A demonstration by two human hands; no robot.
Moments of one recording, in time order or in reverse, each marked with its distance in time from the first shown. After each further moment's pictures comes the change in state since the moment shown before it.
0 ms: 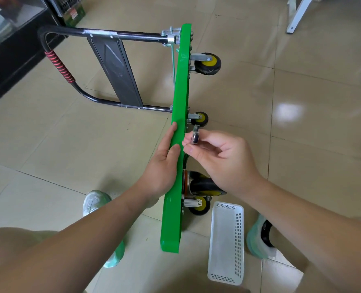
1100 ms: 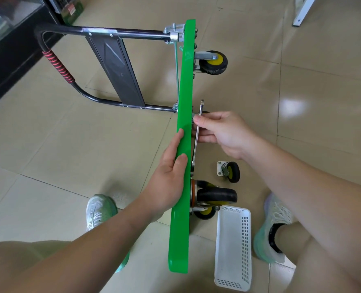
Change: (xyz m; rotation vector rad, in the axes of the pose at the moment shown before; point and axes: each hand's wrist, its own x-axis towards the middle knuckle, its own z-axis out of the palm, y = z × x) left_hand -0.001 0.007 -0.005 0.088 -0.028 -0.025; right_hand 0.099 0.045 -0.012 0.225 0.036 0.660
